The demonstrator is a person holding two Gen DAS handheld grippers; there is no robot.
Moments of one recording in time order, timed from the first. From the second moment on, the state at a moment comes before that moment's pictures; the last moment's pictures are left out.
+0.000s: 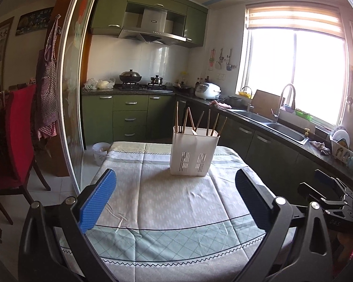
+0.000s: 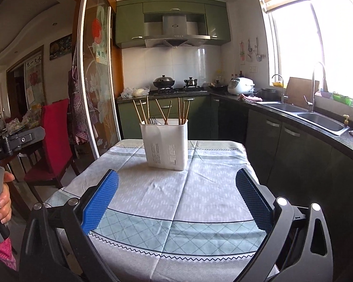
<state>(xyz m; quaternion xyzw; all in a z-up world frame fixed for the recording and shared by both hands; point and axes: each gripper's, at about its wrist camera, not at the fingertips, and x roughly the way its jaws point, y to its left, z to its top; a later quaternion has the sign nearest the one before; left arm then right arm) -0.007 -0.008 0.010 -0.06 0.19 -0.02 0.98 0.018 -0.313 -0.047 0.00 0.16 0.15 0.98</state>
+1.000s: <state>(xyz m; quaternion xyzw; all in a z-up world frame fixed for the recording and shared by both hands) -0.011 -0.018 -0.014 -0.05 0.21 -0.02 0.98 0.010 -0.321 -0.053 0.00 0.17 0.14 0.98</state>
